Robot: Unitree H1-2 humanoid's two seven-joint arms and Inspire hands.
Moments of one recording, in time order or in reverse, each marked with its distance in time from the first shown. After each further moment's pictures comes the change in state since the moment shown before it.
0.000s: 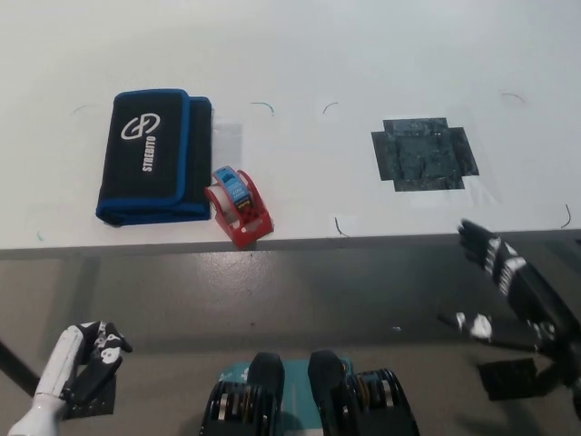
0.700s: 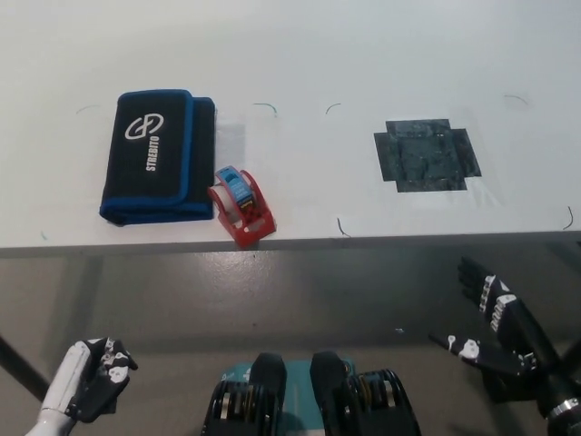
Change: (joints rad) left_arm 0.045 0.000 -0.022 -0.003 0.010 0.001 -0.004; right_arm 0.015 0.076 0.003 0.193 -0.051 -0.100 -0.090
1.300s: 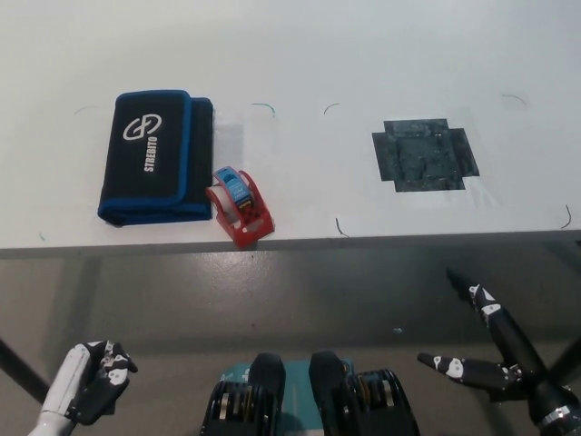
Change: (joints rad) left_arm 0.001 0.000 0.000 0.001 -0.001 0.000 -0.001; right_arm 0.009 -0.019 0.071 0.013 -0.188 -0.140 -0.092
